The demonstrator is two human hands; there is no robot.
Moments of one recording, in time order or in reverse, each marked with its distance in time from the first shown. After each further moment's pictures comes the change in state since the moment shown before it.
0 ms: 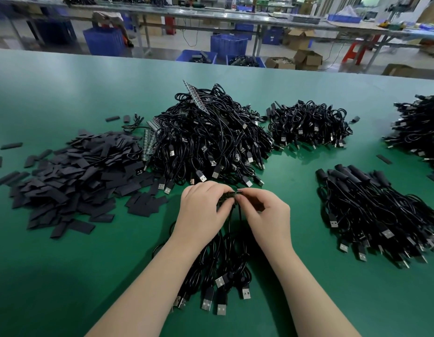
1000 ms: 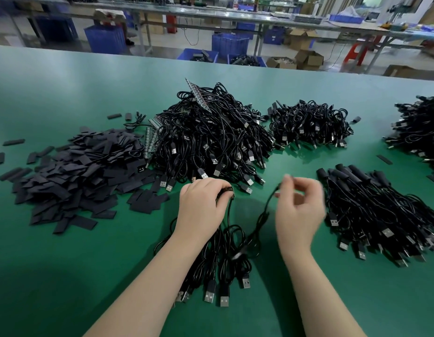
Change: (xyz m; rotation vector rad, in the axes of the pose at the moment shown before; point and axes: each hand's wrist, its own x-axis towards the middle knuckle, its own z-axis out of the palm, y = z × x) left_hand 0.002 -0.002 0.001 -0.007 0.061 -0.045; right_hand 0.004 -0.012 -0.023 0.187 0.442 0.053
